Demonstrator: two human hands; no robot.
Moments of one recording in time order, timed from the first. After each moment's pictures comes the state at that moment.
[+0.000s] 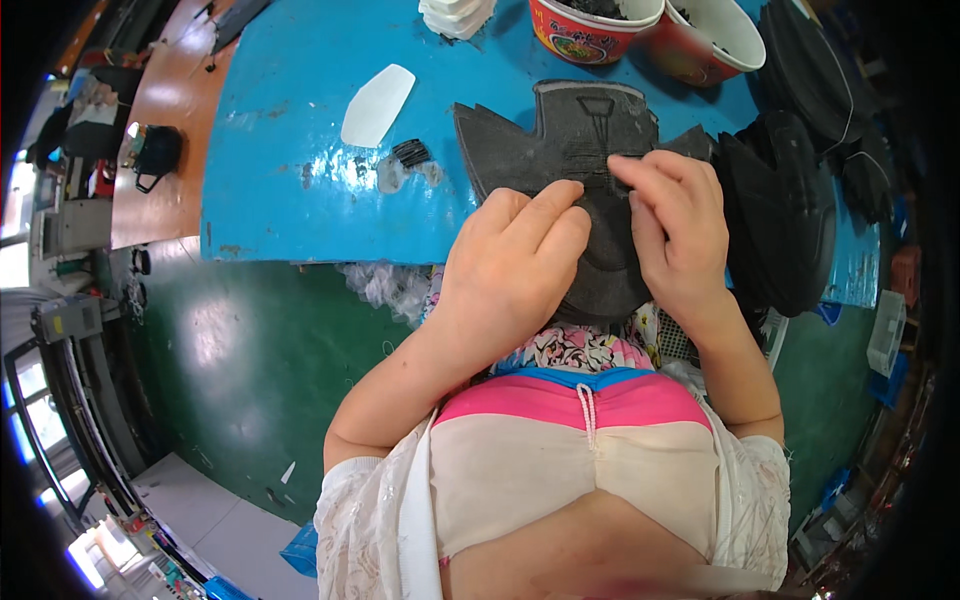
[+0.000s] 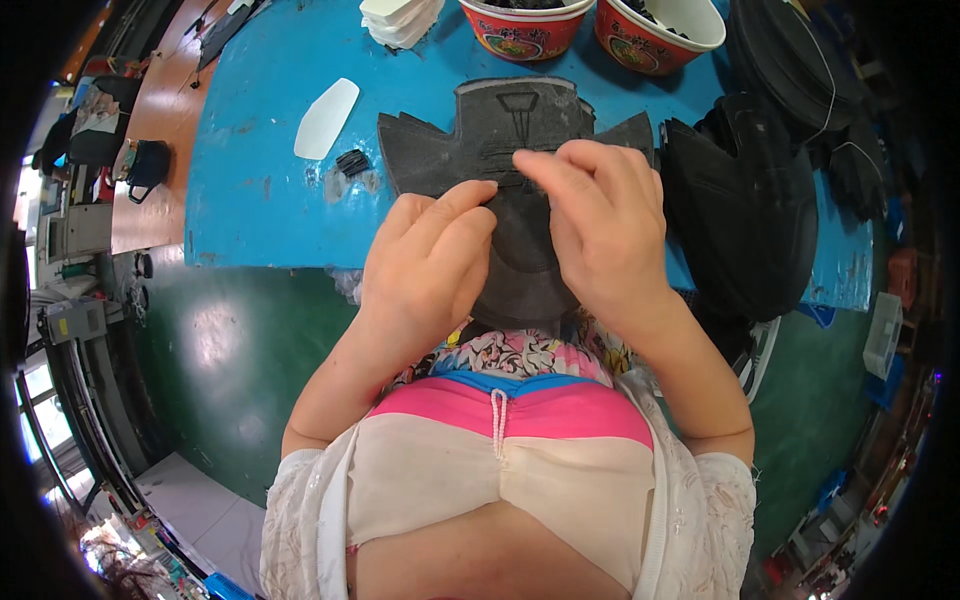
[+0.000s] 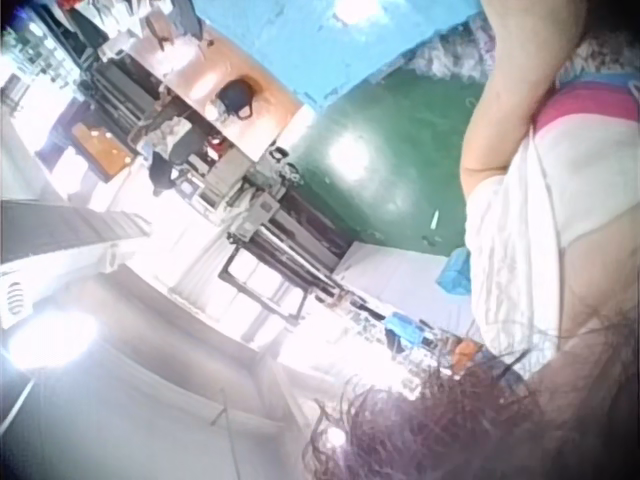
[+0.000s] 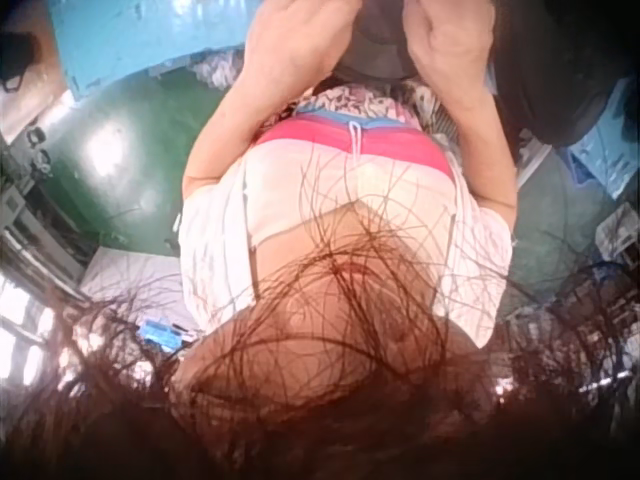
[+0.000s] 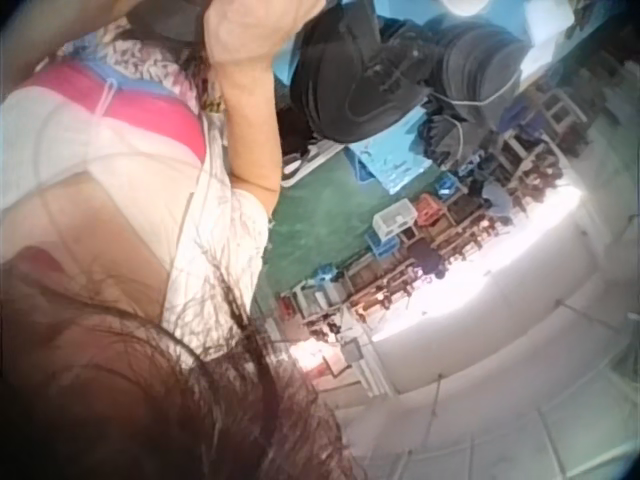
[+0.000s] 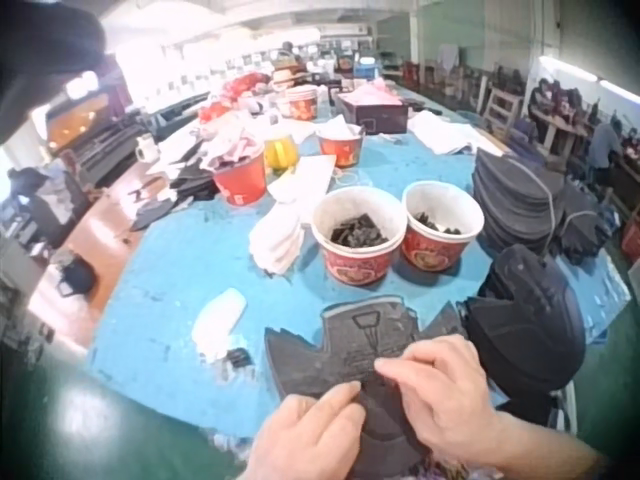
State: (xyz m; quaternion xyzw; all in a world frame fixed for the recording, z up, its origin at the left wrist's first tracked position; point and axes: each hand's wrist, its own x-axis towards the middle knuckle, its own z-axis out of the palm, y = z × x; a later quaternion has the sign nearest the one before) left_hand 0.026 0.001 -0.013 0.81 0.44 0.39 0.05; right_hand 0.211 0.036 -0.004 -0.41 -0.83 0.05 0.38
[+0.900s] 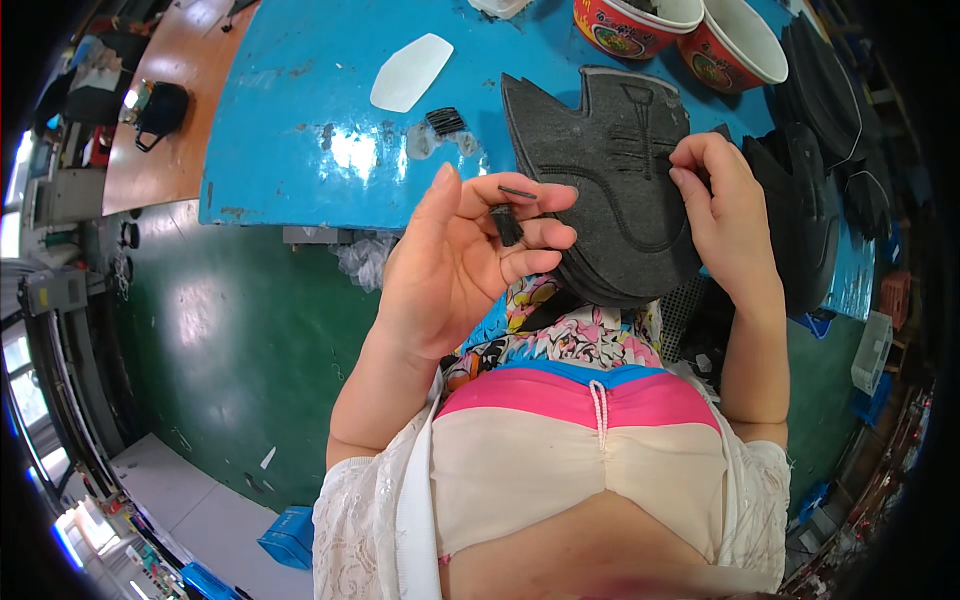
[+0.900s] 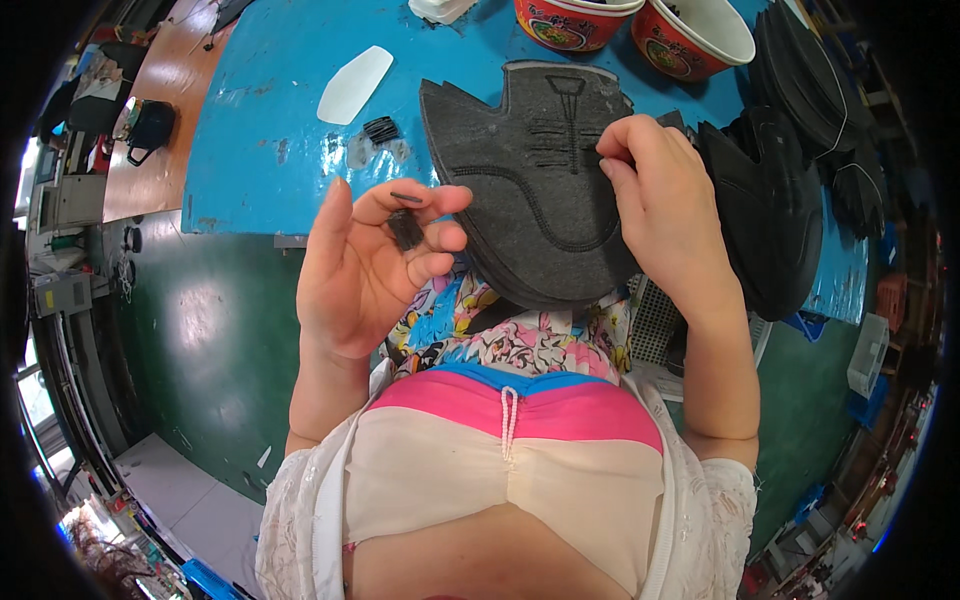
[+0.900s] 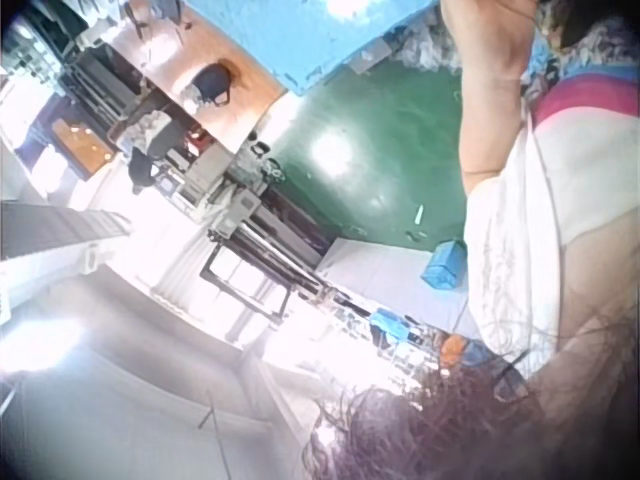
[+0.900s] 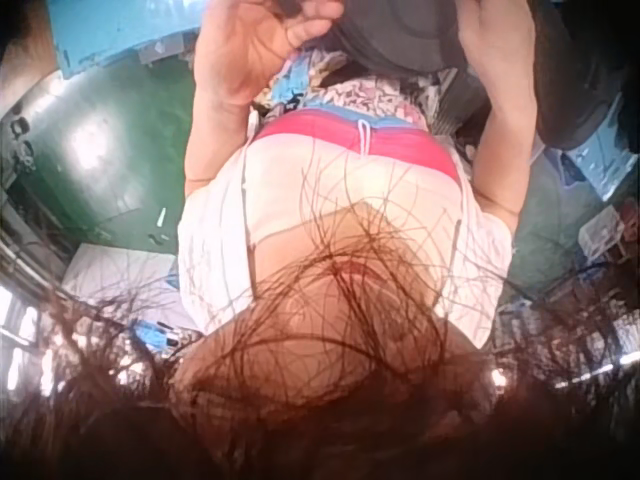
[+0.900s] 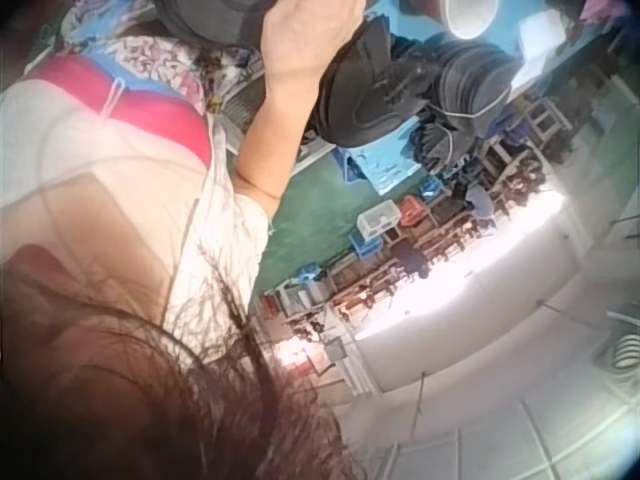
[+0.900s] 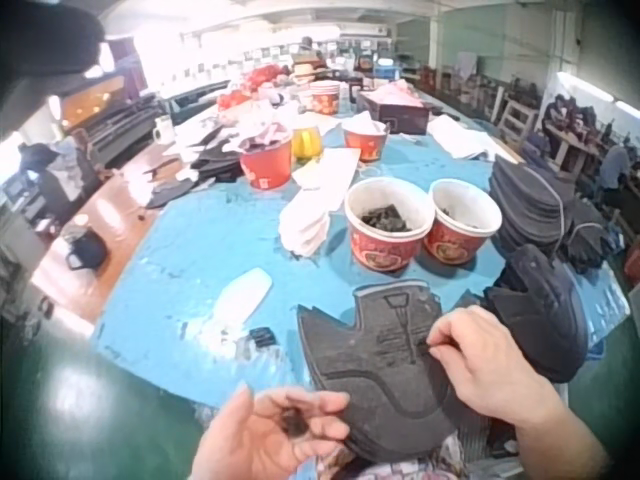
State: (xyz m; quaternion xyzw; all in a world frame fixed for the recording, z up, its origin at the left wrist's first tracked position) left_hand -0.026 -0.031 -0.009 0.15 0.20 0.58 0.78; right_hand 0.221 0.049 0.013 -0.50 -0.81 0.17 0.27
